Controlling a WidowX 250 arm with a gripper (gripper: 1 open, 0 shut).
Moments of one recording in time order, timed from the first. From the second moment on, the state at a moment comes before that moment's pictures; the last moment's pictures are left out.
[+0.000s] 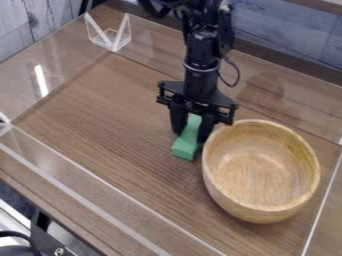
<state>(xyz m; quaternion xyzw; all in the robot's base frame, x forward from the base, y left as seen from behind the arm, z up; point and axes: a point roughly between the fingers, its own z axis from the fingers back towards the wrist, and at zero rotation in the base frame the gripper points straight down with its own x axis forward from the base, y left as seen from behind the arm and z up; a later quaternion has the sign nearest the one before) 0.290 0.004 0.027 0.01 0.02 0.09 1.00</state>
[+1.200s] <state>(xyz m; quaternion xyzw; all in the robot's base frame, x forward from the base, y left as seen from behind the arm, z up) 0.296 -0.007 0.028 0.02 0.02 0.17 0.98</state>
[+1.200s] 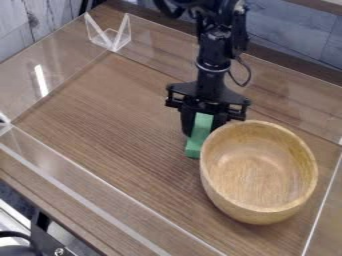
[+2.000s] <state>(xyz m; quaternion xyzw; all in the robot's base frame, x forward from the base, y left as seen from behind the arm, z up) 0.277 0.010 0.061 0.00 -0.01 0.15 0.99</state>
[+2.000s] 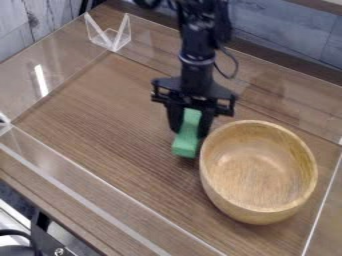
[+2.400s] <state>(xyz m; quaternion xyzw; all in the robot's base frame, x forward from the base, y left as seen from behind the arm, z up) 0.254 -0.011 0.103 -0.02 -0.03 0.14 0.99</state>
